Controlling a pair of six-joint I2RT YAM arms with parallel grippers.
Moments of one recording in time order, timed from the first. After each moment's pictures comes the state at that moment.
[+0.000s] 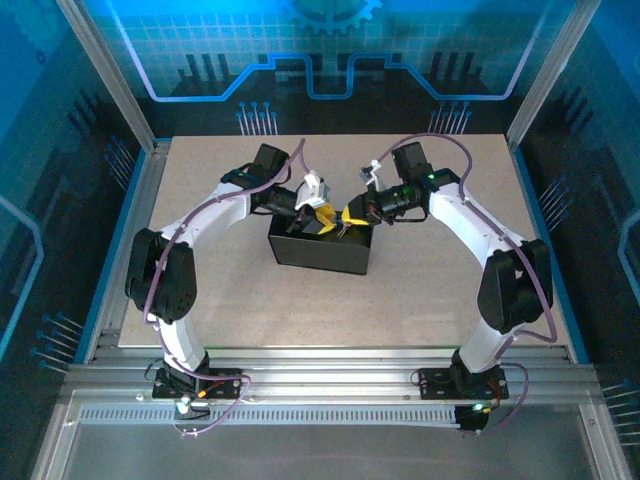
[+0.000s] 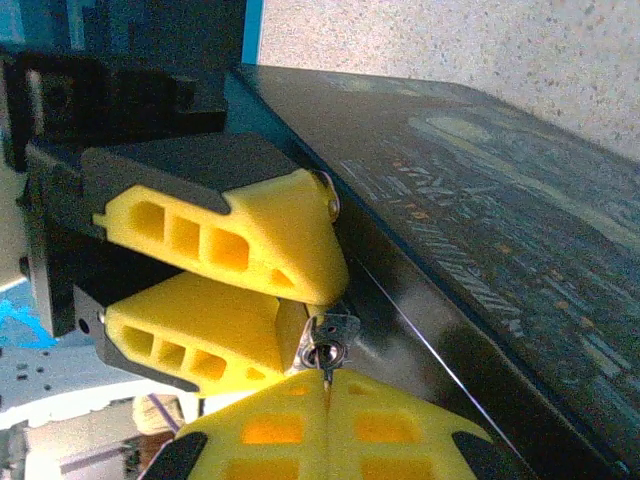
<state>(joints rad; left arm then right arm) -0.36 1.80 1.46 -0.63 1.01 0.88 0.34 1.69 1.42 -0.73 -0.93 0.44</state>
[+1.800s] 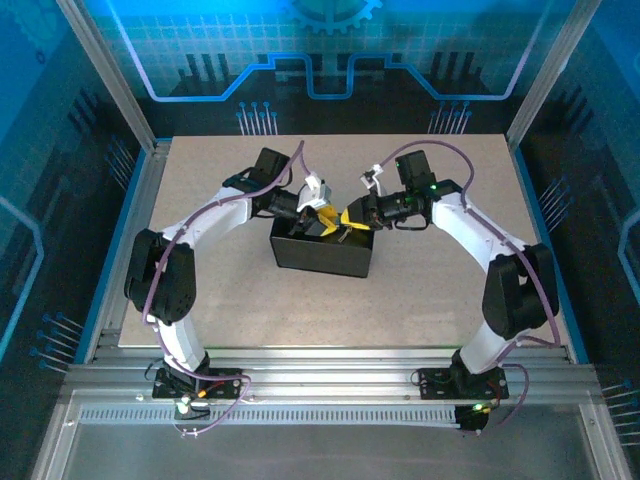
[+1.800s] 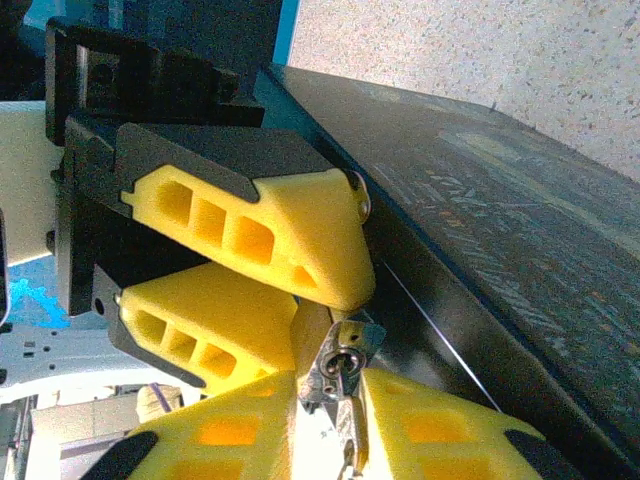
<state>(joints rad) -0.37 1.79 1.41 -0.54 1.01 0.82 0.32 1.65 1.29 -0.59 -0.99 0.45</state>
